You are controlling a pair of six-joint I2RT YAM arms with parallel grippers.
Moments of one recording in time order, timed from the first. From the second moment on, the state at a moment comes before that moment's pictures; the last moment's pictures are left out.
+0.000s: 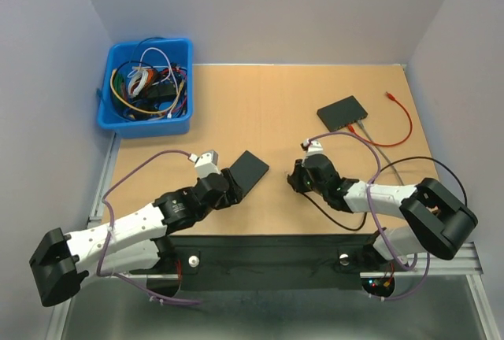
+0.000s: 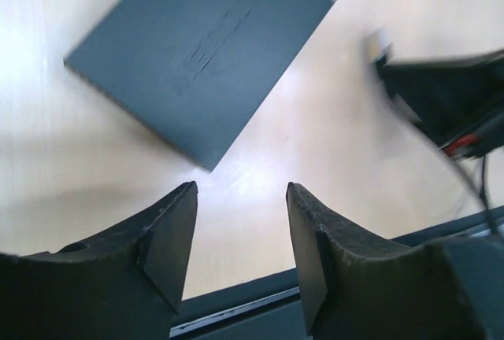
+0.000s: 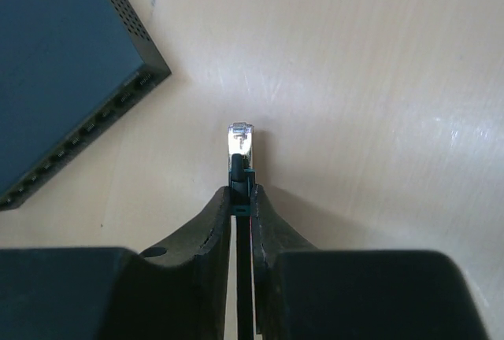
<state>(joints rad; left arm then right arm) -0.99 0.88 0.43 -0.29 -0.37 -1.05 0.73 1.38 0.47 0.30 0.16 0.51</state>
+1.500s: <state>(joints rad) -0.35 1.34 0.33 0.68 0.13 -0.55 0.98 1.27 0.38 0.18 0.18 0.61</state>
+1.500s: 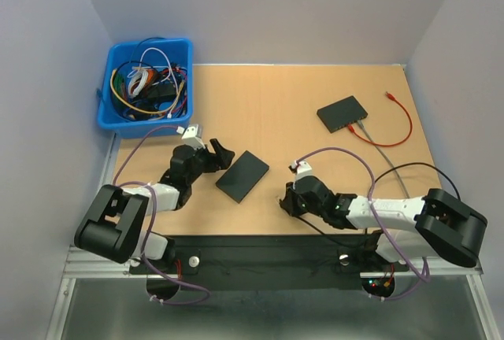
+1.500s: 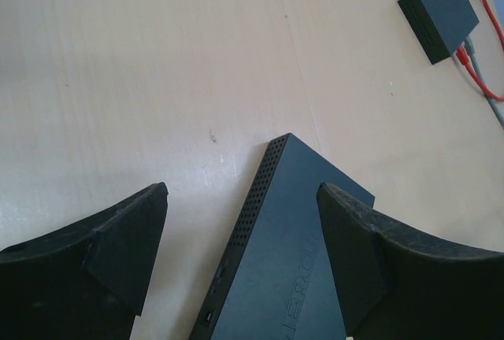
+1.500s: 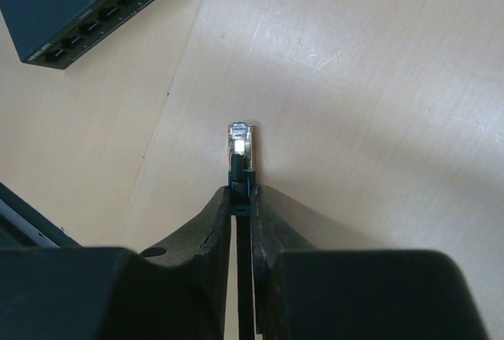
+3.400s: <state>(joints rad) -0.52 1.23 0.56 0.30 -0.01 -0.47 1.01 1.49 0.57 0.30 0.12 0.34</state>
